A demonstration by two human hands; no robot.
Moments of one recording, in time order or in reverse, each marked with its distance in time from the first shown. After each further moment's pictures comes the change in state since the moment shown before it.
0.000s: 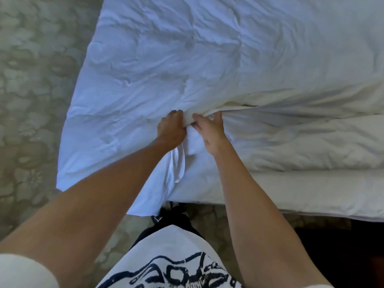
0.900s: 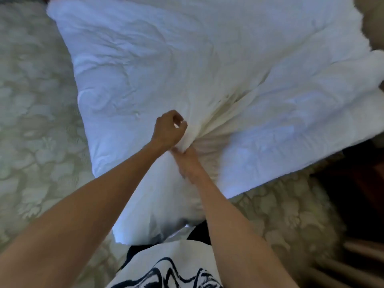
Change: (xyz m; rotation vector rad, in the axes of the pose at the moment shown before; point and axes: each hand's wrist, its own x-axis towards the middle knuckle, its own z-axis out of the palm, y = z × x) left_hand 0.064 -0.167 -0.154 -0.367 -0.164 0.376; right_hand -0.050 0.112 0.264 -0.400 0.275 -0.004
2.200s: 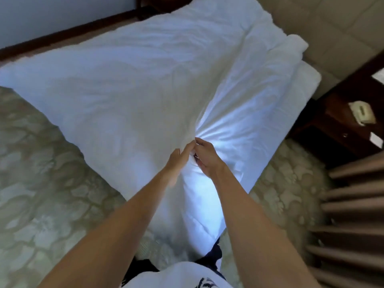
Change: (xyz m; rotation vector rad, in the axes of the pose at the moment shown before) left_hand 0.029 -0.112 -0.169 -0.395 -0.702 -0.415; right_hand -0.001 -0.124 0.176 0.460 0.300 0.047
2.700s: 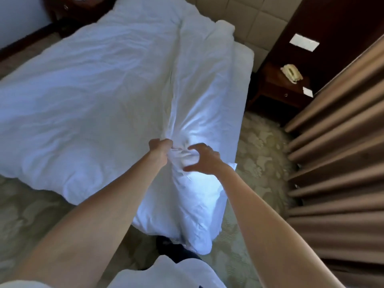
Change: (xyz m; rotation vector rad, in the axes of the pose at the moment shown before) left_hand 0.008 0.058 -0.023 -0.023 0.036 0.012; right_hand -0.050 0.010 0.005 -0.965 0.354 0.043
